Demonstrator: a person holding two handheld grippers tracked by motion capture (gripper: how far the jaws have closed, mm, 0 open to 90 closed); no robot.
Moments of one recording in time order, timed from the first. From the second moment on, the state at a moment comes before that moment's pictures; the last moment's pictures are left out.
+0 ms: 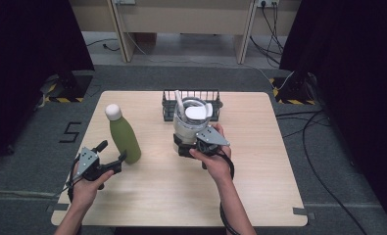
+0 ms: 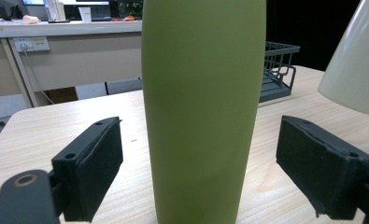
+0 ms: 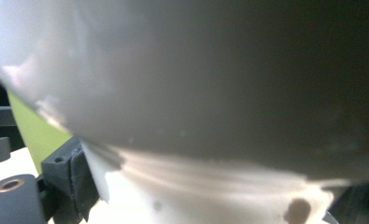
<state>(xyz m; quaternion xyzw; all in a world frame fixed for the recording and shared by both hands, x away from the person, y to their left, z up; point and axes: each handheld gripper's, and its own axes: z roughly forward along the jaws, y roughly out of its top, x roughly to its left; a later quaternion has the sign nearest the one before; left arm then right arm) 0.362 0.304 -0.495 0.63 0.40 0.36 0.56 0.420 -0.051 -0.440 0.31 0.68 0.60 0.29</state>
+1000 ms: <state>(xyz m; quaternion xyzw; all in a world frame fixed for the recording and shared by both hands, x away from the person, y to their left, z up) 0.363 0.310 -0.495 0.62 0.41 0.36 0.56 0.471 -0.063 -0.402 0.34 0.65 0.60 0.31</state>
